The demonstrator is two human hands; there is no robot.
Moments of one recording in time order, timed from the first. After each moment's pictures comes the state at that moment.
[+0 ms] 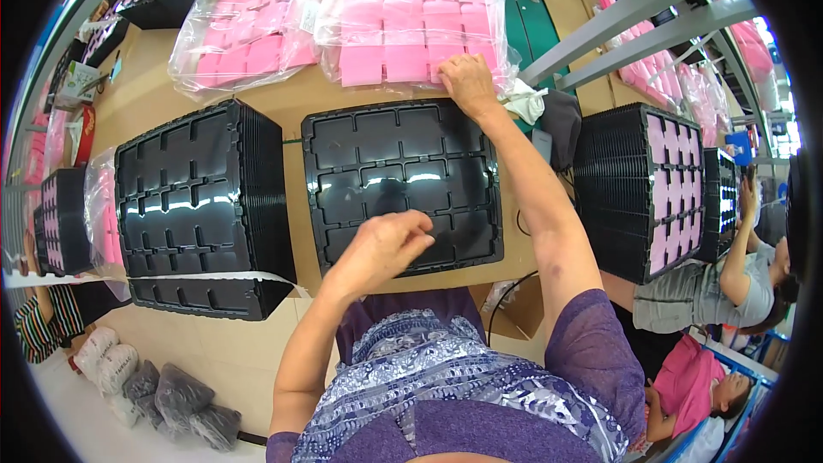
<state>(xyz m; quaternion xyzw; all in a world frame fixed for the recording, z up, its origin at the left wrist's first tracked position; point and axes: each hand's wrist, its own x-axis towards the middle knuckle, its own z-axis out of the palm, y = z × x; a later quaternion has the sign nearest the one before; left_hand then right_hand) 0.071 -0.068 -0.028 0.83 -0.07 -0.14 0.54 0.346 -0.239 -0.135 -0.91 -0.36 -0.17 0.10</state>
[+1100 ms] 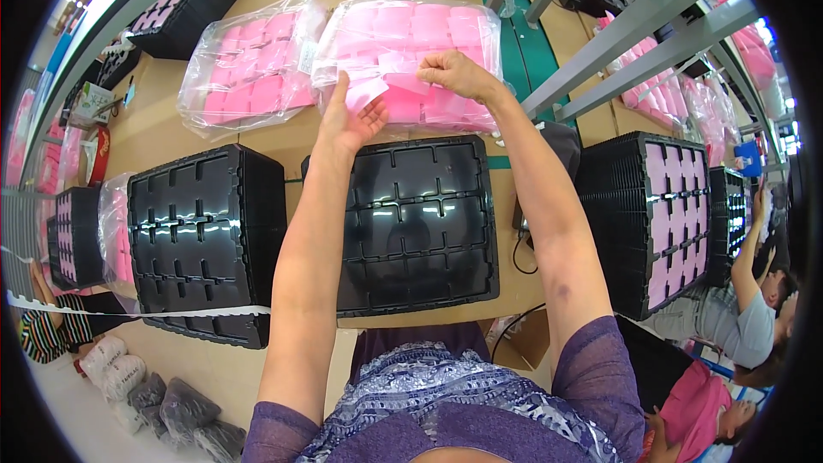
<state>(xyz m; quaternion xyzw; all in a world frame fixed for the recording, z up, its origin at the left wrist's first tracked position) 0.305 -0.010 -0.104 0.28 0.28 -0.08 0.92 0.418 -0.227 -0.069 -0.77 -0.33 0.22 0.50</state>
